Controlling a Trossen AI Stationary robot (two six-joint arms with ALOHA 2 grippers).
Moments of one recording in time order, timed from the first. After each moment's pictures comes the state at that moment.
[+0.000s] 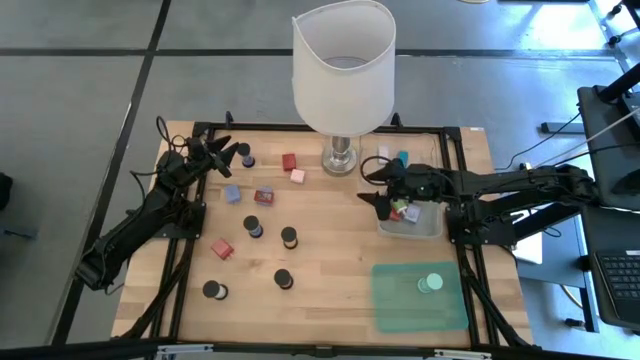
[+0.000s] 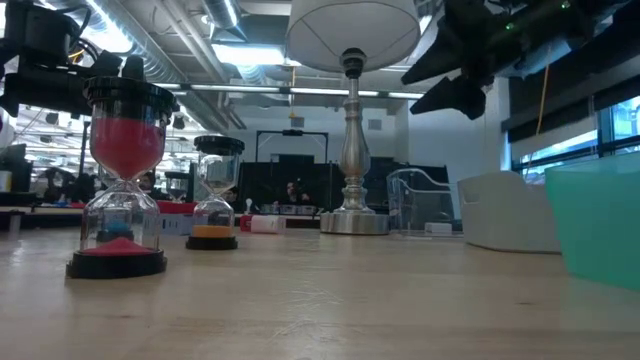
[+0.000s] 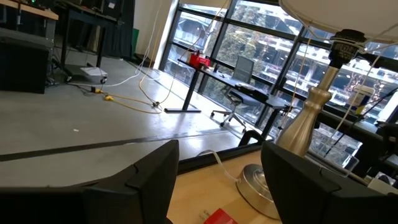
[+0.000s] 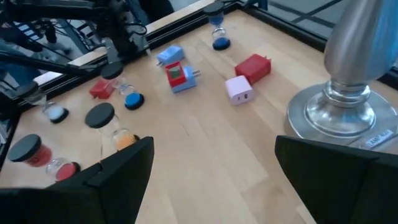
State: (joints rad) left arm 1.02 0.25 0.03 0.26 0.20 -0.37; right arm -0.03 1.08 0.63 -0.01 0.19 0.41
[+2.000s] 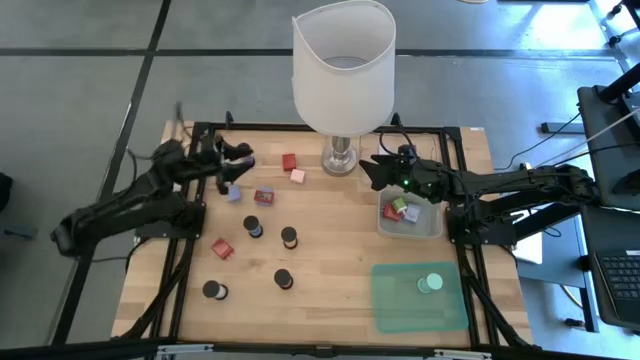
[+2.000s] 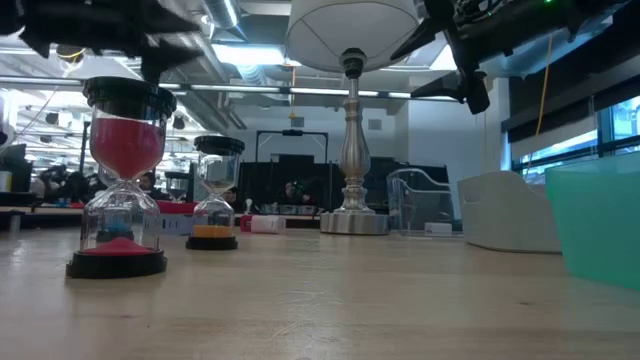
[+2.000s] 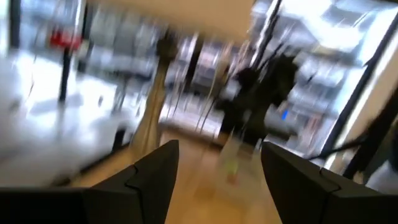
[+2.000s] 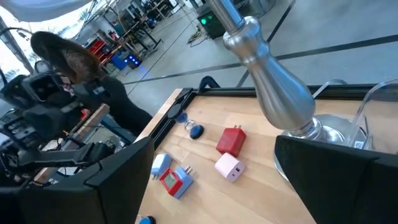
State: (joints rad) left arm 0.61 0.43 0.37 0.09 0.33 -0.33; right arm -0.03 1.08 0.63 0.19 0.54 0.83
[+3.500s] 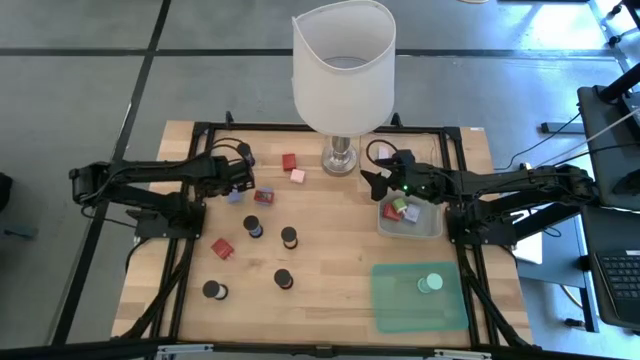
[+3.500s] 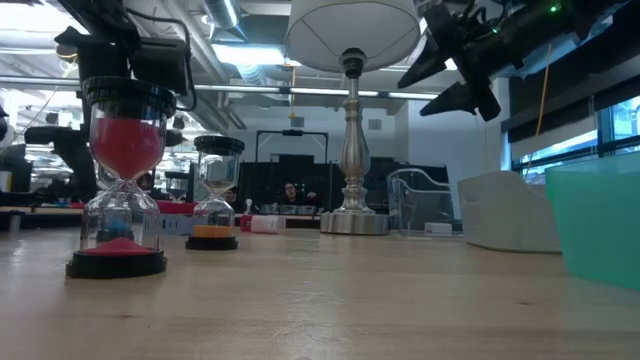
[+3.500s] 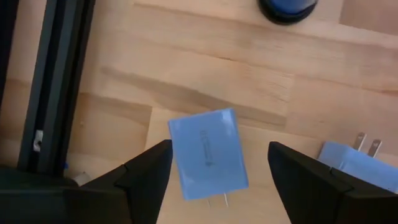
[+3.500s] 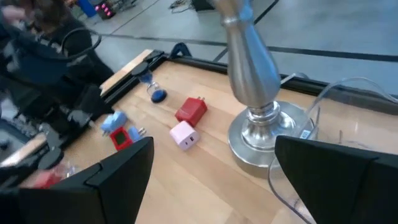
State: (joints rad) left arm 0.36 1.12 0.61 -0.93 -0.31 -1.44; right arm -0.03 1.08 0.63 0.02 0.51 0.65
